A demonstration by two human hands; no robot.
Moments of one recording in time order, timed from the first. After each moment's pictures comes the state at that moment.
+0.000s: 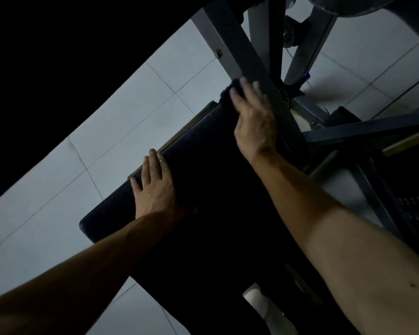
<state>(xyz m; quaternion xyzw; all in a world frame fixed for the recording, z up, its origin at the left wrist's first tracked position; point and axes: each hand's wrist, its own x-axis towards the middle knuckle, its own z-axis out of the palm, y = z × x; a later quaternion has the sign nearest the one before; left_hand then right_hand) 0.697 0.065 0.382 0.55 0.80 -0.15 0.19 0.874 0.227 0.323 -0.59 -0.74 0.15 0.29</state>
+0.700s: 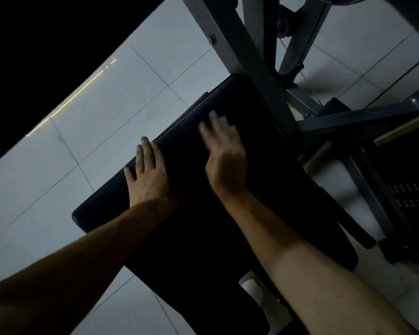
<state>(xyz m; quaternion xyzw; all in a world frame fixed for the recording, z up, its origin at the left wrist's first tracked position) 0.696 0.065 0.379 0.54 0.81 -0.15 0.18 0.837 0.125 0.309 -0.55 -0.74 0.16 0.35</state>
